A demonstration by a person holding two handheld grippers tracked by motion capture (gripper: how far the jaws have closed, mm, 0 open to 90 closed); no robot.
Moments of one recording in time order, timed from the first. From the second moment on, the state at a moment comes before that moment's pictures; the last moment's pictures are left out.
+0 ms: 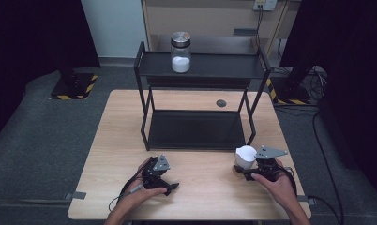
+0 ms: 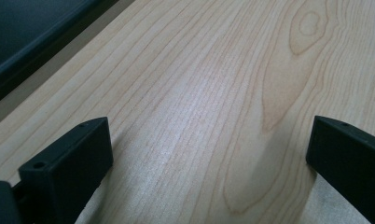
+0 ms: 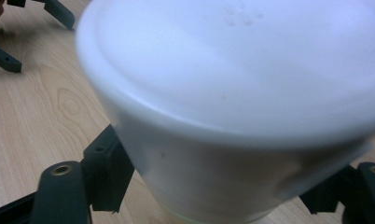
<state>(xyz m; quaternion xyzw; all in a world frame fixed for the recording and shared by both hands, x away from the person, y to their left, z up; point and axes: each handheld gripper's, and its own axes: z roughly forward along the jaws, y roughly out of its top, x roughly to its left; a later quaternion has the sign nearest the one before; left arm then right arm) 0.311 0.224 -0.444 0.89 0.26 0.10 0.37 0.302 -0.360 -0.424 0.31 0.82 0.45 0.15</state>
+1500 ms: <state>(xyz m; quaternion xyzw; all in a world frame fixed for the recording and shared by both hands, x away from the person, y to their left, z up) 0.311 0.224 -0.444 0.89 0.25 0.10 0.37 0.321 -0.357 -0.378 0.24 0.84 0.46 0.13</state>
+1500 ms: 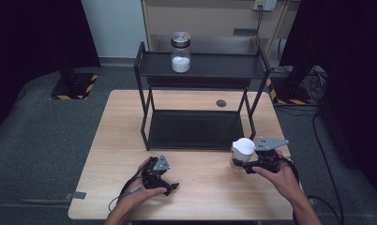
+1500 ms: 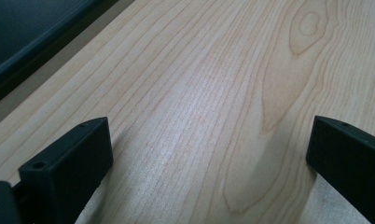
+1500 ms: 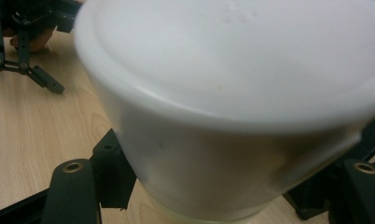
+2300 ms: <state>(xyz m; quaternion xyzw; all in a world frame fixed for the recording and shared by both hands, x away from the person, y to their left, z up) 0.311 0.224 -0.444 0.89 0.25 0.10 0.37 0.349 -0.356 -0.332 0.21 0.84 0.49 0.10</state>
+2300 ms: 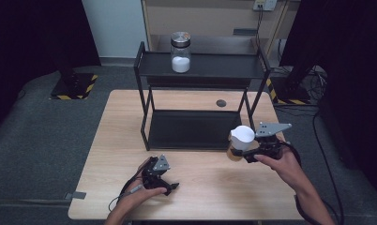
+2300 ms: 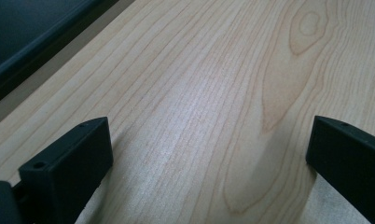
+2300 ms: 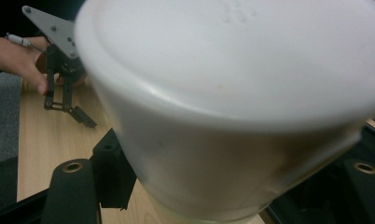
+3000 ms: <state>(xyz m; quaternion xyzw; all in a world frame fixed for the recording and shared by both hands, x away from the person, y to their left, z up) 0.311 0.224 -0.444 0.89 0.25 0.10 0.37 0.364 -0.360 -0.302 0.21 0.84 0.50 0.09</state>
